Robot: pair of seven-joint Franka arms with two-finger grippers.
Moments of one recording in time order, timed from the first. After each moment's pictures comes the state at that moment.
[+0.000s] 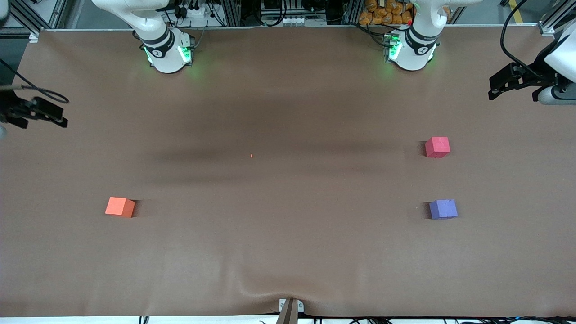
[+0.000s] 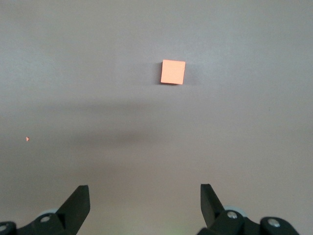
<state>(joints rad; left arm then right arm) -0.03 -0.05 -0.06 -1.54 0.02 1.43 -0.03 0.02 0.07 -0.09 -1.53 0.00 1.51 -0.07</state>
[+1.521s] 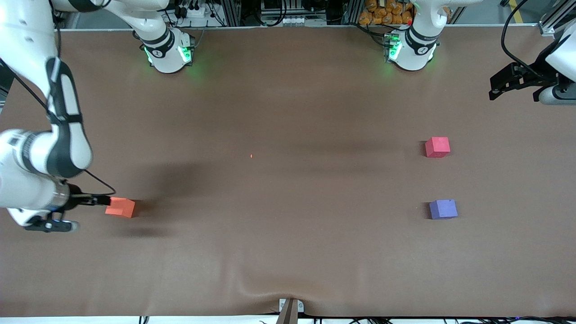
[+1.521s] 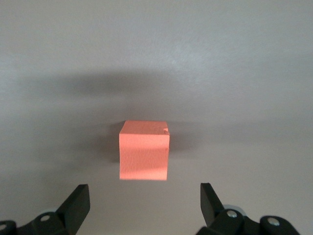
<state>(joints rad) -0.03 -0.05 -0.06 -1.52 0.02 1.42 -0.03 -0.04 0.61 -0.10 -1.53 0.00 2.03 -0.08</state>
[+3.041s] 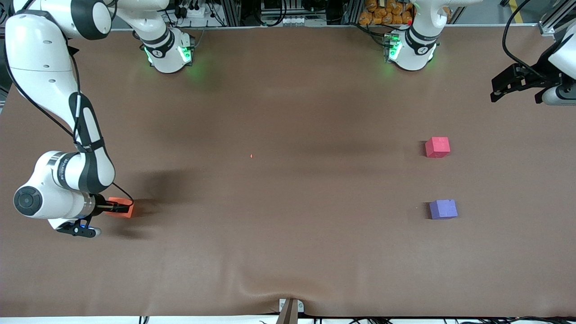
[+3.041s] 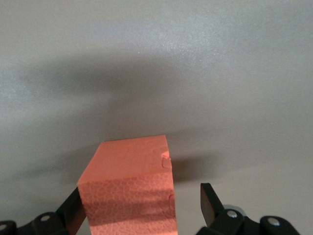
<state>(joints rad) -0.03 -0.05 -0.06 -1.52 0.02 1.45 -0.03 -0.05 0.75 -0.10 -1.53 0.04 2.14 0.03</state>
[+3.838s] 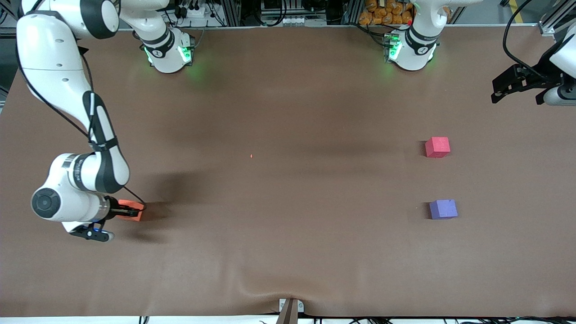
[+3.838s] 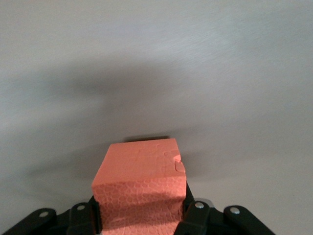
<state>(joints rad) -0.03 -0.05 -0.06 -1.52 0.02 1.45 -0.03 0.05 0.74 -0.09 -1.49 0.04 2.07 0.16</state>
